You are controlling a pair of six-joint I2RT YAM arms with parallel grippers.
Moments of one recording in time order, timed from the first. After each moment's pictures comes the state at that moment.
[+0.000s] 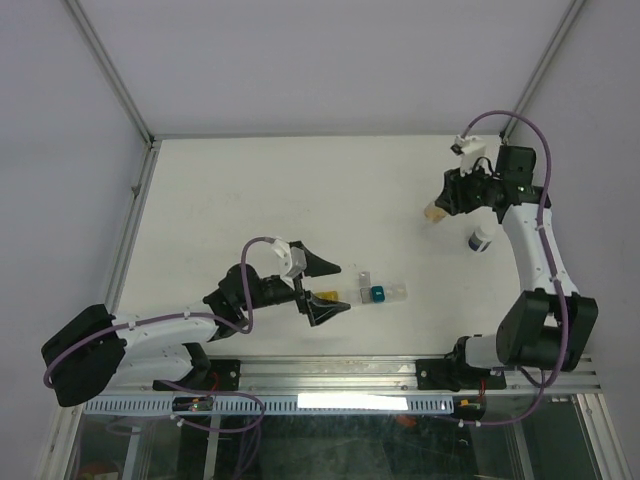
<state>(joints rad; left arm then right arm) -0.96 1.12 0.34 0.89 0.41 -0.25 -0.15 1.42 1.22 -0.61 -0.52 -0.43</state>
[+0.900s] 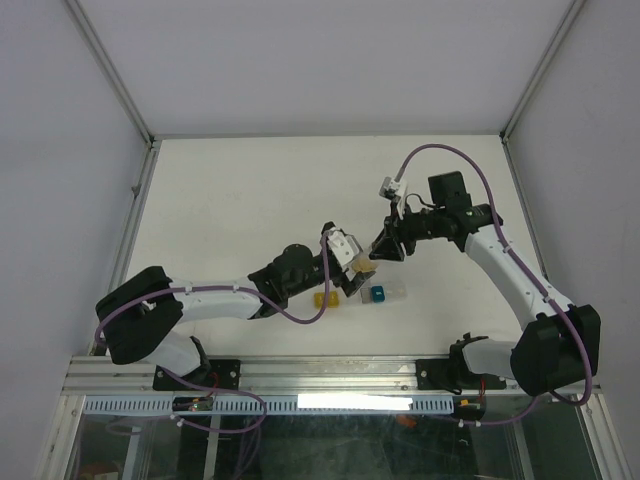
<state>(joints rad) -1.04 1.47 0.65 0.76 0.03 0.15 0.30 1.26 1.03 -0.69 -0.92 -0.44</state>
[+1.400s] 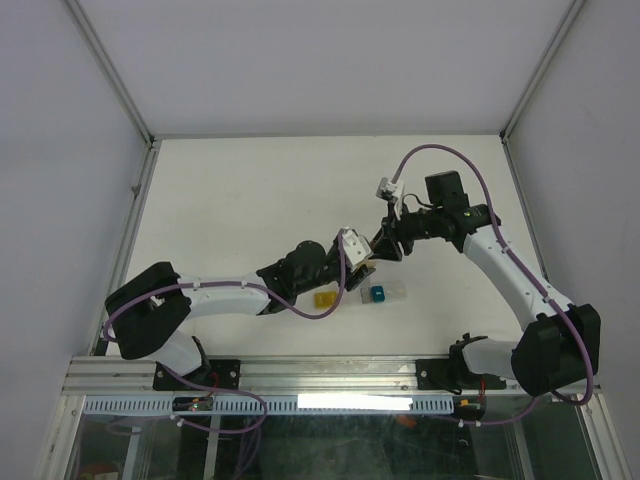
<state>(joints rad) -1.04 1.54 0.73 0.63 0.02 0.15 0.33 1.26 1.03 -0.67 -0.91 -0.45</state>
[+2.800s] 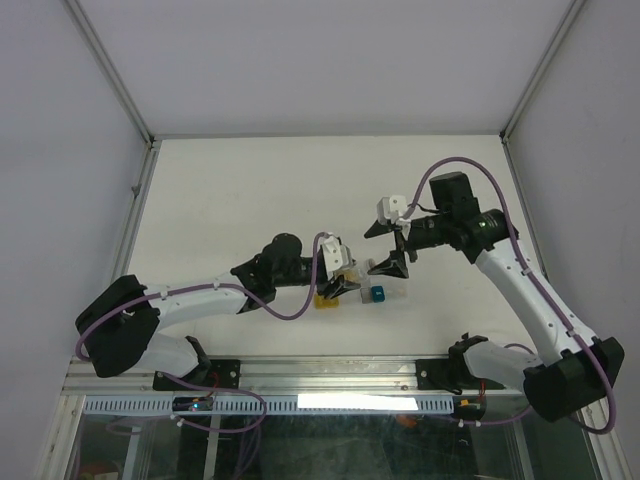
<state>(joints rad) -0.94 1.37 0.67 0.47 0.43 0.23 0.41 1.15 1.11 -0.85 -1.02 -0.93</state>
